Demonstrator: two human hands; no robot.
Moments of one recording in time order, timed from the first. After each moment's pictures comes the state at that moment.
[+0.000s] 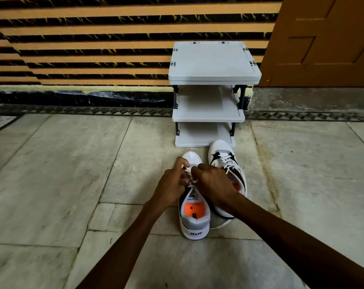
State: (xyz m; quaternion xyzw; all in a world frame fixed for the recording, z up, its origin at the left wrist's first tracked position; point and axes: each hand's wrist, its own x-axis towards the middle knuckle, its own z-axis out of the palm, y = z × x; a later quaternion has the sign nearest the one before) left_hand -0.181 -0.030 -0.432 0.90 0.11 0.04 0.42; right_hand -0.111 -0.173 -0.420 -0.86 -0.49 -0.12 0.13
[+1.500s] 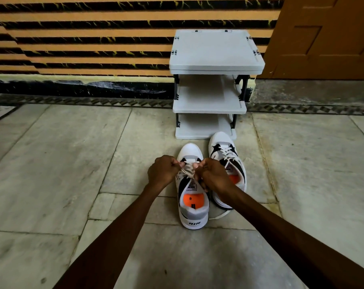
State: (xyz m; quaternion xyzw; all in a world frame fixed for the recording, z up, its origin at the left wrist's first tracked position) left_hand -0.166 -0.011 -0.447 0.90 0.30 0.03 0.31; right_hand -0.127 -0.171 -0.413 -0.77 -0.10 0.27 0.56
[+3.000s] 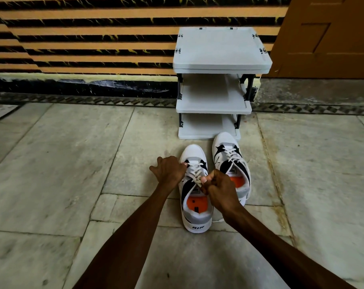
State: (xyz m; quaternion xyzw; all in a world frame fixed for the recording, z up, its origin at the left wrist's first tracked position) left_hand -0.141 -0.019 -0.462 0.91 0.38 -0.05 0.18; right_hand -0.155 -0.183 -0.428 -0.81 -0.08 0.18 0.55
